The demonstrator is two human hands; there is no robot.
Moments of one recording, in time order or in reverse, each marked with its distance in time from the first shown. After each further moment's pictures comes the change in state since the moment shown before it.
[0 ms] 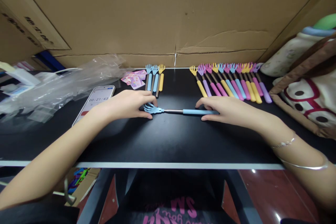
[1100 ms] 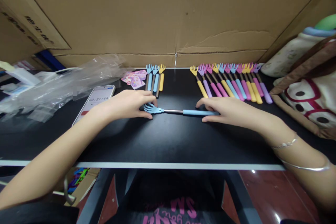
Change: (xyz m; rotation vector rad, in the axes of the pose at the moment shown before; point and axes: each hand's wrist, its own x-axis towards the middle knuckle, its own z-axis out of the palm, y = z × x) left_hand 0.000 -0.001 0.001 -0.013 0.010 0.002; right_hand -0.001 0.000 0.000 -0.006 -0.035 0.038
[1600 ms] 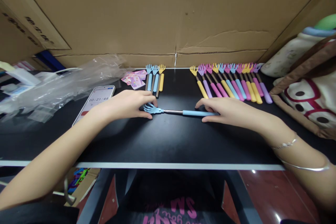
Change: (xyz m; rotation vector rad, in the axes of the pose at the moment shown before) left_hand 0.000 0.001 -0.001 -0.004 -0.014 -0.016; right_hand 0.000 0.000 0.000 0.009 0.000 -0.004
